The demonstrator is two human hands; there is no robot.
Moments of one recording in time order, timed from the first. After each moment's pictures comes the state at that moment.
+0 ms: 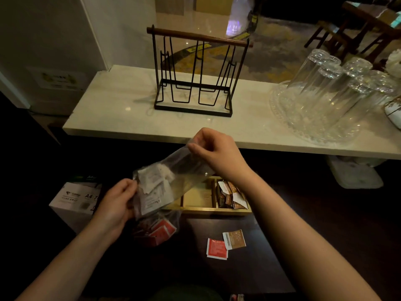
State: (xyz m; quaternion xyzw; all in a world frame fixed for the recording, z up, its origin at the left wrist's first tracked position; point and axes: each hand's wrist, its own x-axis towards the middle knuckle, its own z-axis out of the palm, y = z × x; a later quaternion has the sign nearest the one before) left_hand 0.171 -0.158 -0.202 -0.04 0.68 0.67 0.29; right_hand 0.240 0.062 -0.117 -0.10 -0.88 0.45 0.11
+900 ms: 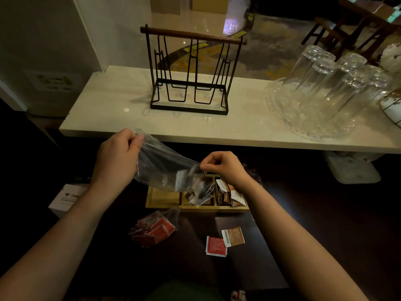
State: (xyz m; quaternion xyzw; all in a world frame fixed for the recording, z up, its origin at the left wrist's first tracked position) left_hand 0.144 -0.118 -0.119 0.22 0.90 0.38 -0.03; right_hand 0.255 0.102 -0.196 -0.20 -0.83 0.52 0.04
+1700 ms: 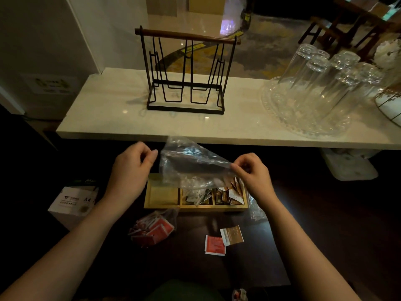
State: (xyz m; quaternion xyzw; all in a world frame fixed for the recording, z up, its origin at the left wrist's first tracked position) left_hand 0.158 -0.111 -0.149 0.26 0.87 0.43 0.03; right_hand 0.316 0.123 -0.200 -0.28 -0.83 0.45 0.21
